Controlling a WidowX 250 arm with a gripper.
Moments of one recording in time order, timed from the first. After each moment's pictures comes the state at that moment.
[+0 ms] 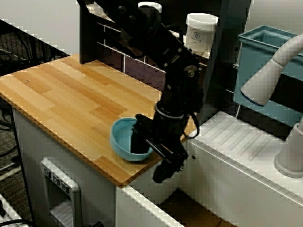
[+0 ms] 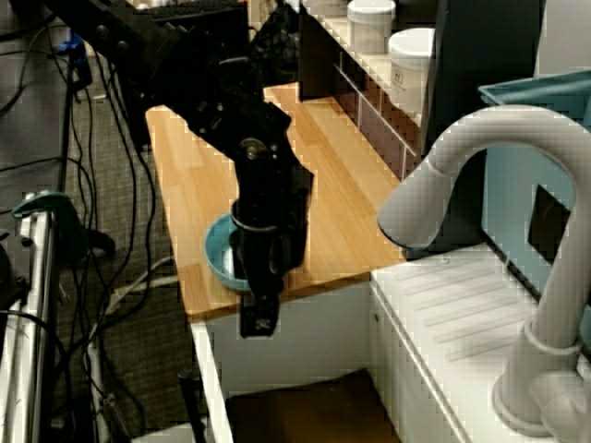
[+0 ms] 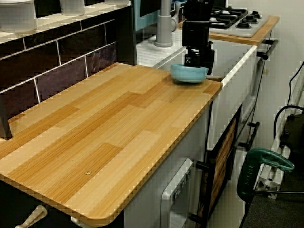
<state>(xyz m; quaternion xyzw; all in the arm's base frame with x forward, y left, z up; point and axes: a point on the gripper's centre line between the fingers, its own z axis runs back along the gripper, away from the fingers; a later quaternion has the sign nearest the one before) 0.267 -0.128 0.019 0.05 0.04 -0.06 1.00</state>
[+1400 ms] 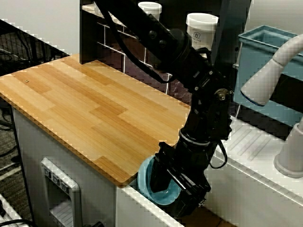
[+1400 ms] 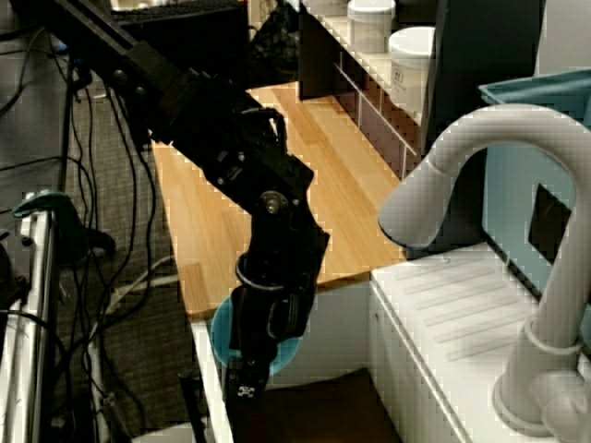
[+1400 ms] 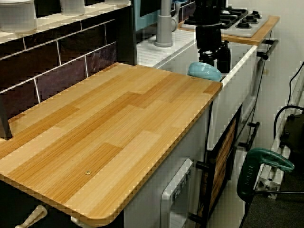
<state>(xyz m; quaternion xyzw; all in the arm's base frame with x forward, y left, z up) 0.249 -0.175 0.007 0.01 0.10 -0.14 0.98</state>
